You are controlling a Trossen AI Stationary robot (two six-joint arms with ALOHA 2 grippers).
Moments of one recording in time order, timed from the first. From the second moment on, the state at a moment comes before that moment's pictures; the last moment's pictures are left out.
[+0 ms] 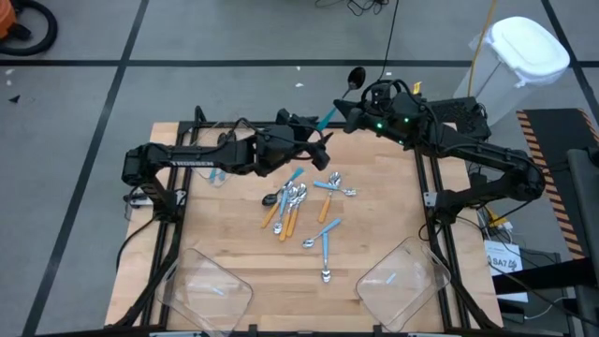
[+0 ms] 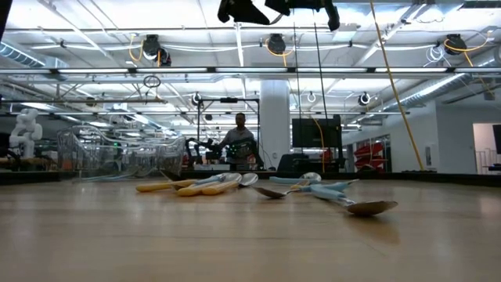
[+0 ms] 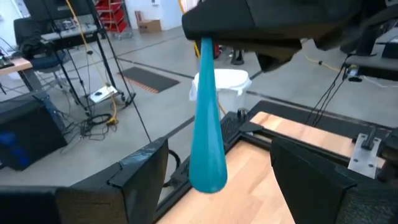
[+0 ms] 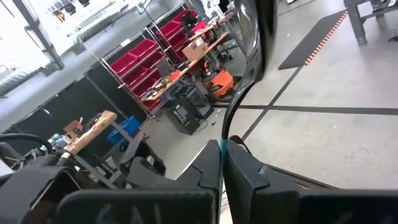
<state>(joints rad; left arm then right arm) 0.09 1.70 1.55 -0.03 -0.60 -0.02 -0.34 1.21 1.22 -0.09 0.24 0.65</state>
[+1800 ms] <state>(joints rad) 0.11 1.76 1.55 -0.08 -0.64 -0.10 -0.34 1.26 1.22 -0.11 0.24 0.61</state>
